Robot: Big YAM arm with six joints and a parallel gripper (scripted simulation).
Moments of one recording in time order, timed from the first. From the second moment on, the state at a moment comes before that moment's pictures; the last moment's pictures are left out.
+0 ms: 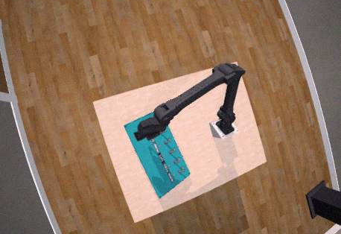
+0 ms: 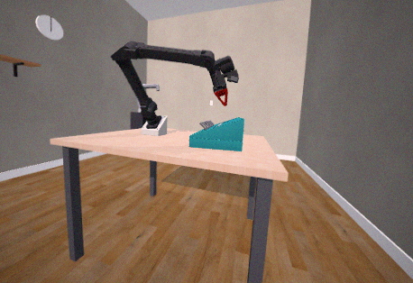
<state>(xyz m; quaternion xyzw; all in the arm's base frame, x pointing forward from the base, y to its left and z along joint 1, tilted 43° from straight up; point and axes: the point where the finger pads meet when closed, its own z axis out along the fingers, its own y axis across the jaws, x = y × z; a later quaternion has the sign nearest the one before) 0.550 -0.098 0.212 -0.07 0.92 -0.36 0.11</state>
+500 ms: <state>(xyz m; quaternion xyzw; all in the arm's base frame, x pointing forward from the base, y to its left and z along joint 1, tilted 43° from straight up) 0.542 -0.079 0.234 -0.08 0.92 -0.36 0.11</state>
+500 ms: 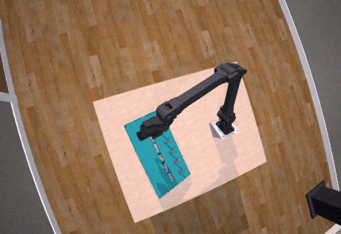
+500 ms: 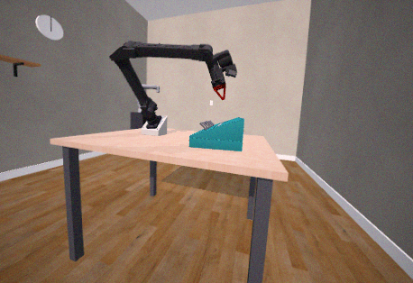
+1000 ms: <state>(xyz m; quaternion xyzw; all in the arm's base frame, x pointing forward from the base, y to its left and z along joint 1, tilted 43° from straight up) 0.532 -0.053 0.264 -0.08 0.92 -0.36 0.11</state>
